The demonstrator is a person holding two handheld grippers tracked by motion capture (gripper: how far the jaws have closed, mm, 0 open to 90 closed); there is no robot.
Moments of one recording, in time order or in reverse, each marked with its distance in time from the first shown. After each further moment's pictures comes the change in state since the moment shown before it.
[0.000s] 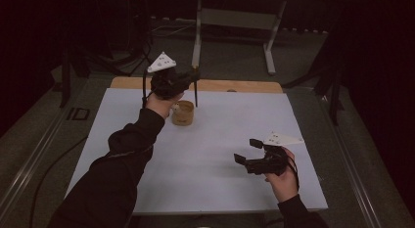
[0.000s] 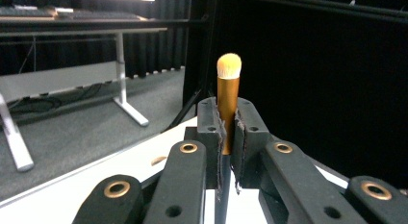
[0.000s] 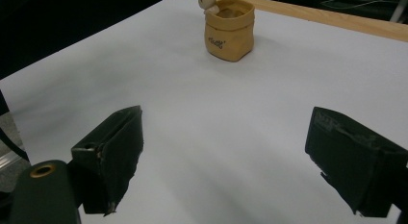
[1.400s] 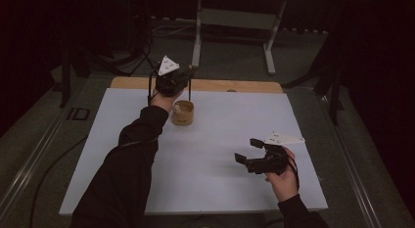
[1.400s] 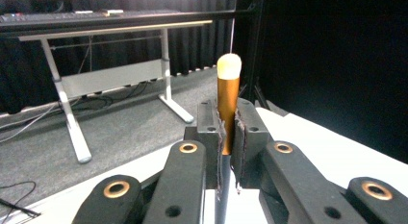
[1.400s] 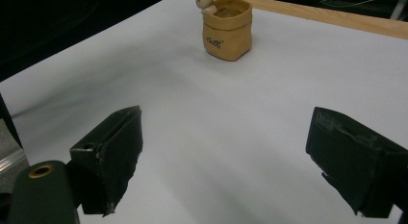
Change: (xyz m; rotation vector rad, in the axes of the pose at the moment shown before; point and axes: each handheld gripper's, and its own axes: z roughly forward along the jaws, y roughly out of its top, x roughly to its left) left arm 0.047 -0.044 0.045 0.030 0.171 0.063; right arm -0.003 -0.001 0.000 -0.001 0.002 0.013
